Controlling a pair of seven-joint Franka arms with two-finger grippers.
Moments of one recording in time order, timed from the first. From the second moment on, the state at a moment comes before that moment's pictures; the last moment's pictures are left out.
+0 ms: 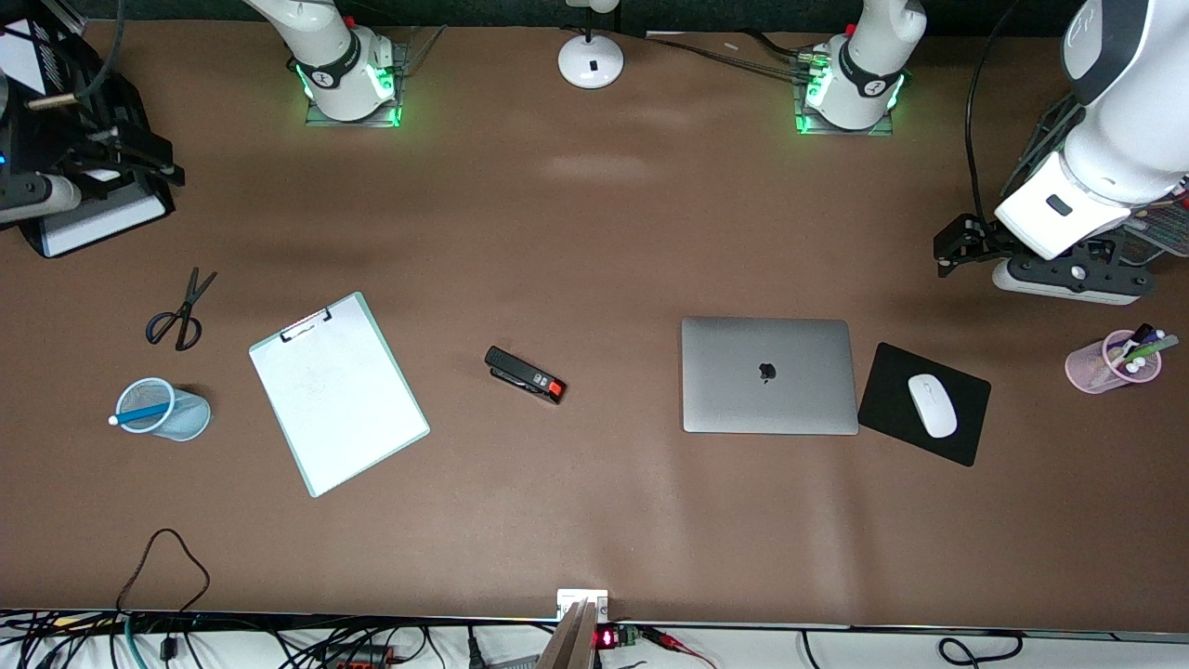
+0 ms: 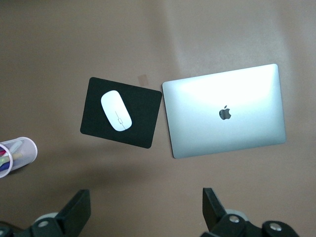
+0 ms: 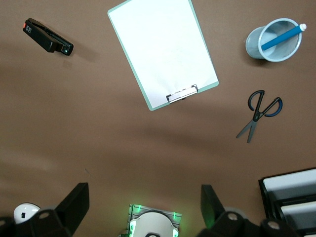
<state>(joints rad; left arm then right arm) -0.09 0.01 -0.02 -1.75 0.06 1.80 0.03 0.06 -0.01 -0.05 -1.56 0.06 1.39 -0.14</state>
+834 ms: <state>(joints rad) -0.09 0.01 -0.02 -1.72 0.06 1.76 0.03 0.06 -0.02 -0.06 -1.59 -0.03 1.50 -0.12</state>
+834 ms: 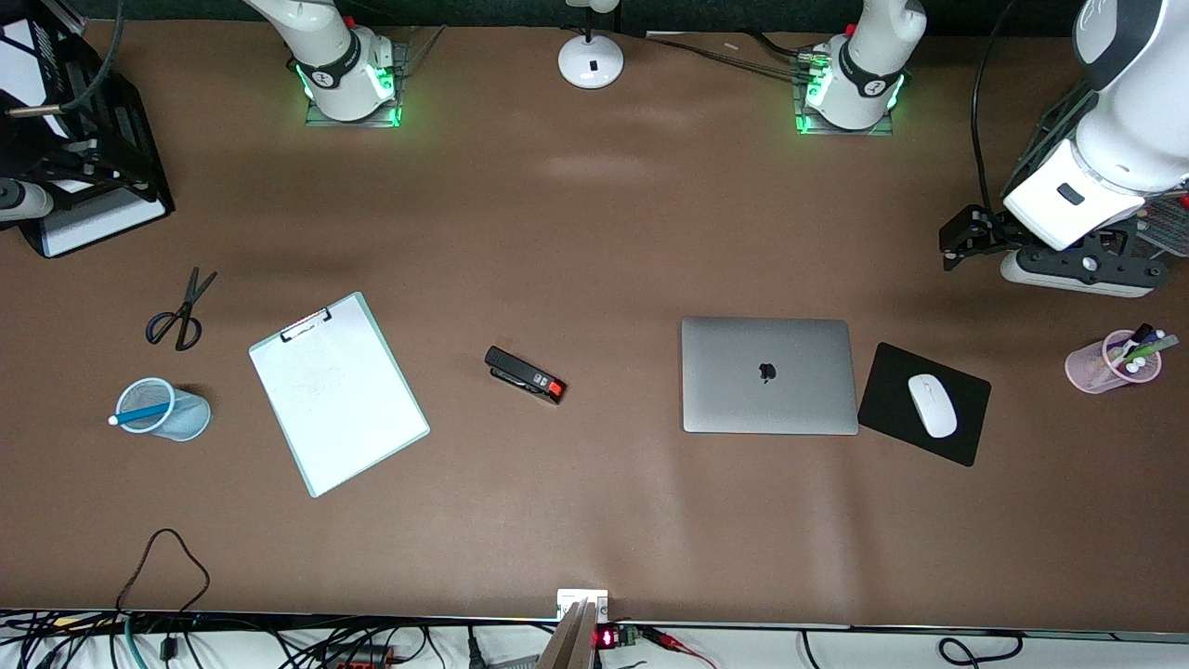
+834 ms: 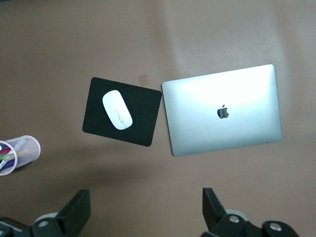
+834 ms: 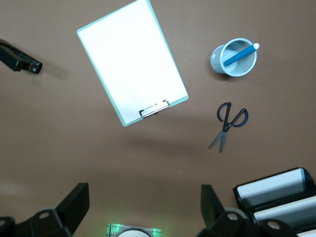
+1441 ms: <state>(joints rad) -0.09 0.01 -0.02 -1.71 0.06 1.76 0.03 0.05 0.01 -0.07 -1.59 -0.02 1.64 0.01</state>
